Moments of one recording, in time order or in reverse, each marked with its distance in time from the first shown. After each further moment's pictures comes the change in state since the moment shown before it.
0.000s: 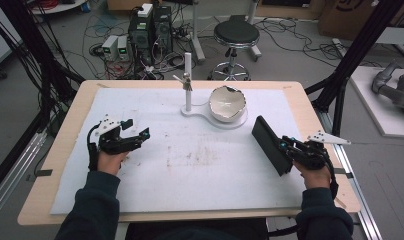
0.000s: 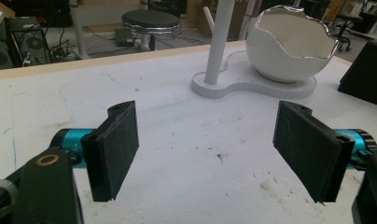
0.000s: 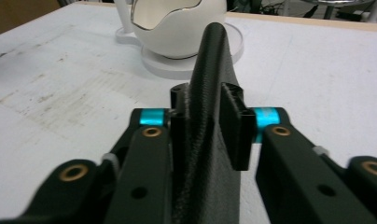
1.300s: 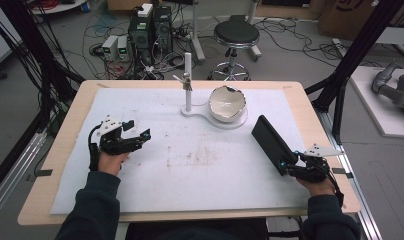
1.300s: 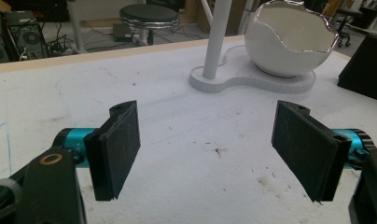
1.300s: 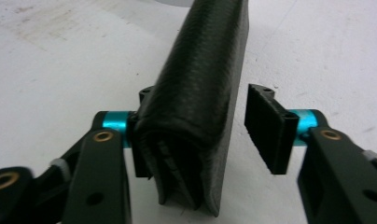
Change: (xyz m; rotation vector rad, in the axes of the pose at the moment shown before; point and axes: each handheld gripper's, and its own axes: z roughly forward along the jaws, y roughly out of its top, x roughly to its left) left arm -0.002 -0.002 0.002 0.021 -0.006 0.000; right arm -0.008 -0.038 -0.004 0.147 0.012 -0.128
